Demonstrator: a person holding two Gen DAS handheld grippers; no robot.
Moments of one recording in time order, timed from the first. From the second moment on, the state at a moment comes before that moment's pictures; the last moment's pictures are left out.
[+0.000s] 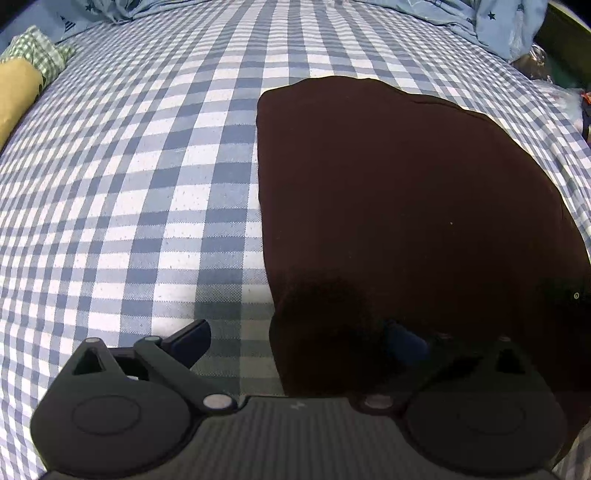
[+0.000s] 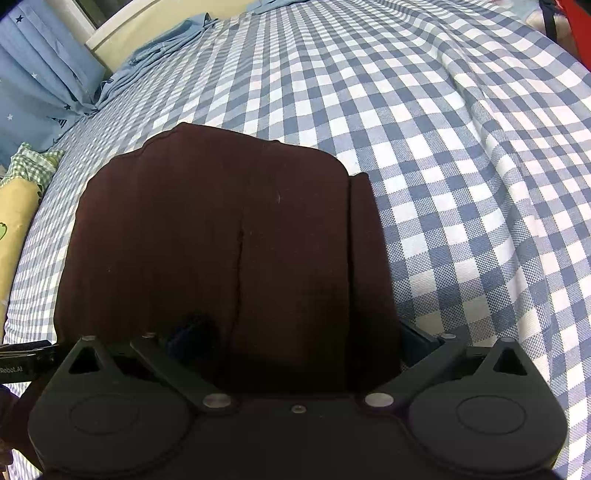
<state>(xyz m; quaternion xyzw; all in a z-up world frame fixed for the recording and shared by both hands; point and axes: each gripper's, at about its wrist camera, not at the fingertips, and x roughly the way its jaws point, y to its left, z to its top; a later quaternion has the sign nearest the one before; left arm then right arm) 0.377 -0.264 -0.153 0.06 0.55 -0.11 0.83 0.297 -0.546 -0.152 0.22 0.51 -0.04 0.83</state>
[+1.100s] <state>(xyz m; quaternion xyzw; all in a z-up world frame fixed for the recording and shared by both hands) 0.390 -0.266 -0.150 0.05 0.58 -0.12 0.81 0.290 -0.532 -0.143 0.21 0.50 -0.03 0.84</state>
